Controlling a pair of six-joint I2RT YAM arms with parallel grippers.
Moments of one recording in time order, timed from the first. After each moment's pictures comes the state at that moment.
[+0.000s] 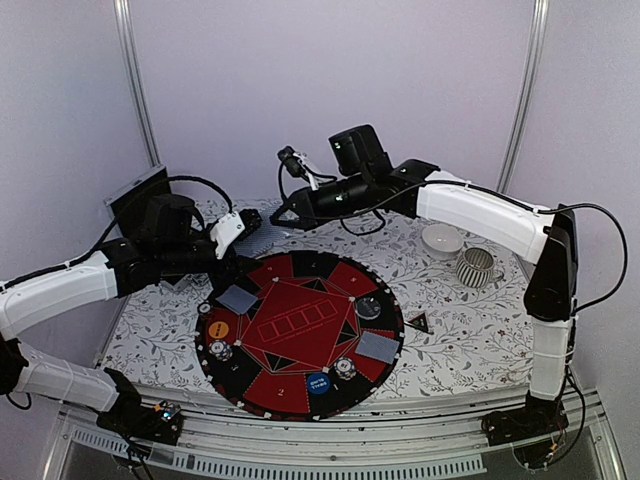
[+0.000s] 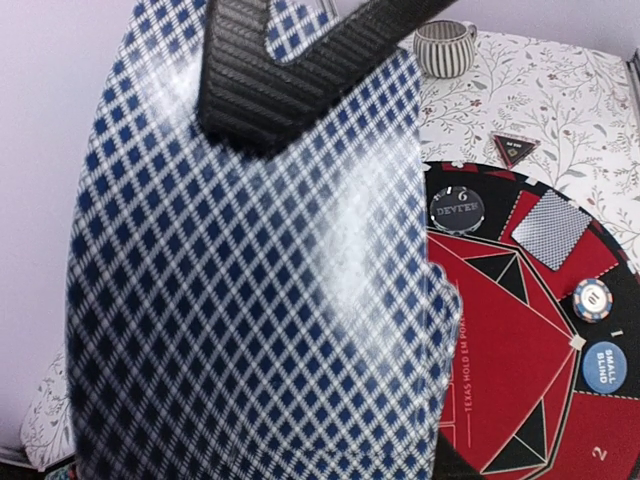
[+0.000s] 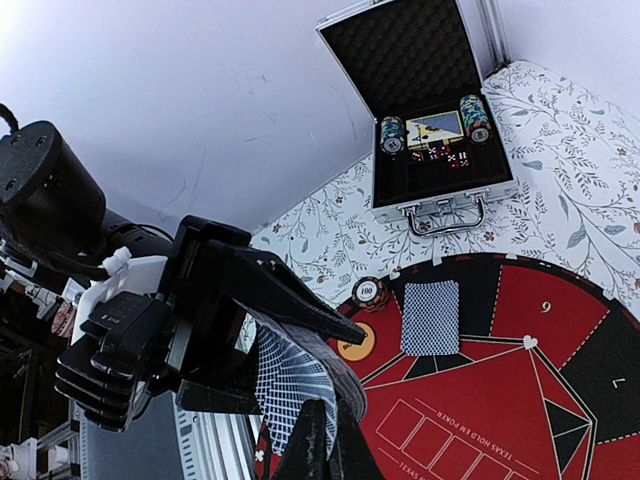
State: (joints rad) left arm -0.63 1.17 0.85 -0.17 0.19 0.46; right arm 0.88 2.02 1.97 -0.42 -0.51 0.28
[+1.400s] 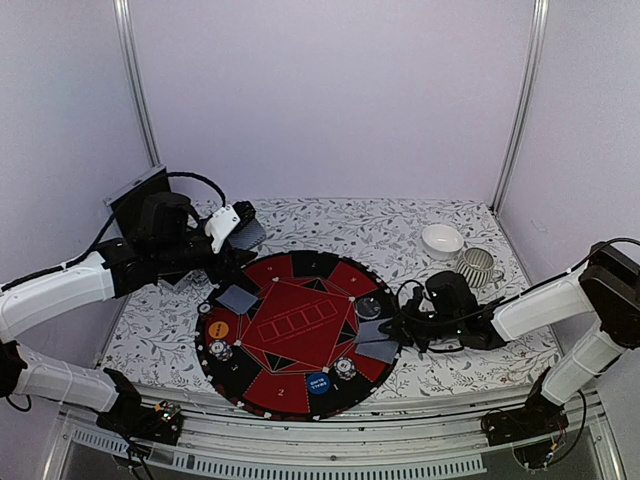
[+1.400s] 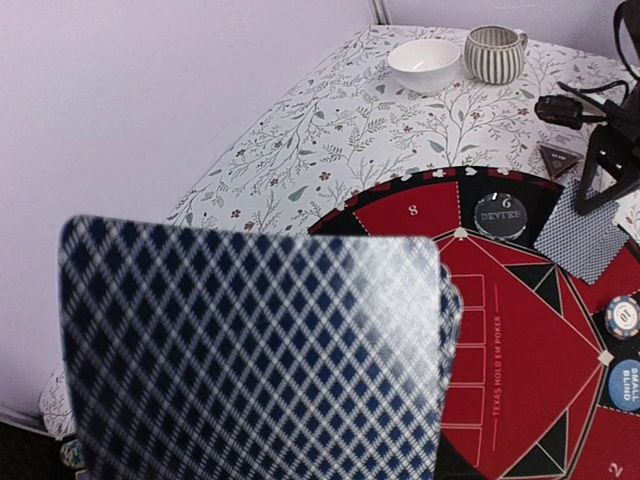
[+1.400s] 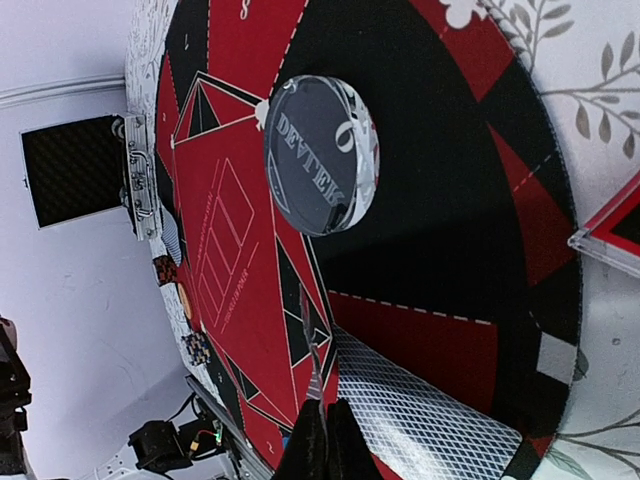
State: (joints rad) left arm -0.62 1.15 0.85 -0.16 0.08 0.41; right arm 0.80 1.54 0.50 0.39 -0.22 1.33
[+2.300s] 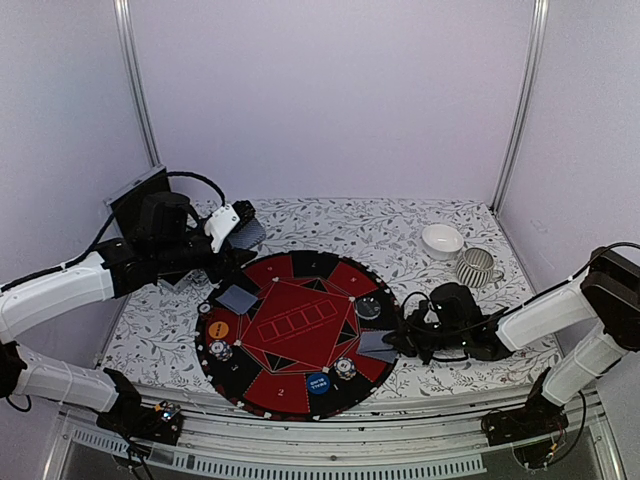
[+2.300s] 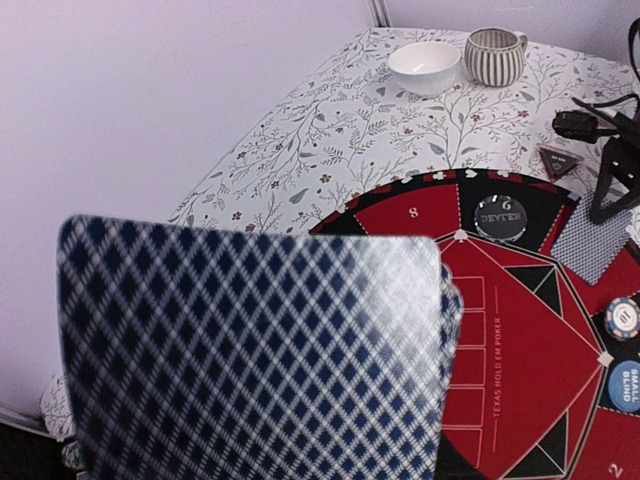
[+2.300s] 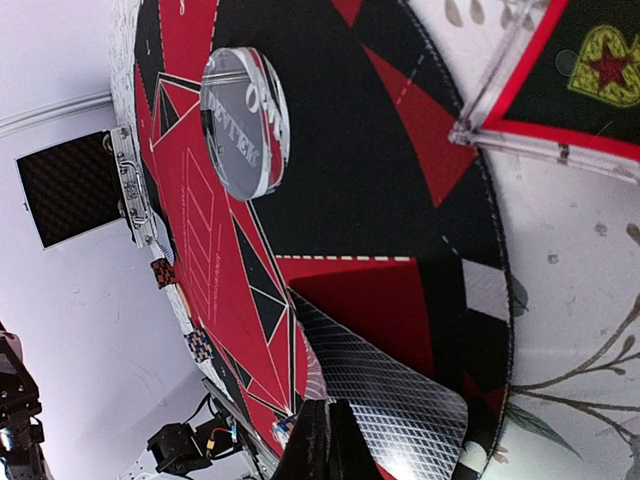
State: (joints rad) left arm -0.62 1.15 0.85 -0.16 0.09 0.41; right arm 0.83 1.52 0.41 0.45 -0.21 1.47
